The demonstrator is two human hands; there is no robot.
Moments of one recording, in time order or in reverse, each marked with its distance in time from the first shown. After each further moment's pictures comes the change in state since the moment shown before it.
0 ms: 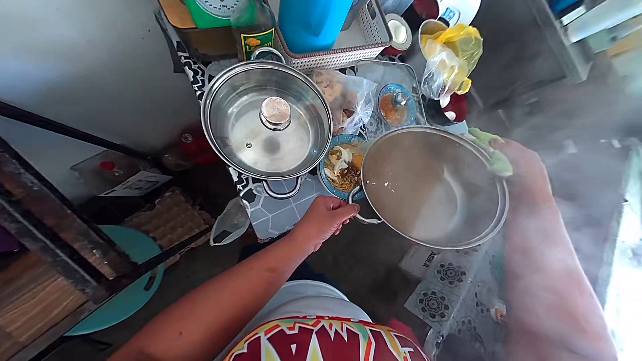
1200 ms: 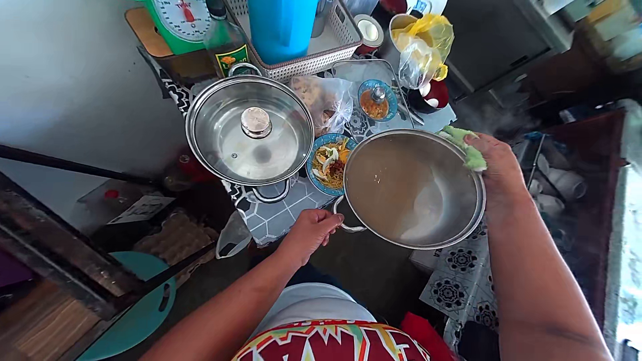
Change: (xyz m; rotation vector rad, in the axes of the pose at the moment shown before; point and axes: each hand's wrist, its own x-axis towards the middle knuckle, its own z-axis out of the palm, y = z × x) left_hand -0.022 -0.022 0.003 0.013 0.028 -0.007; right_hand -0.024 0.021 -0.005 0.151 -0.004 0.037
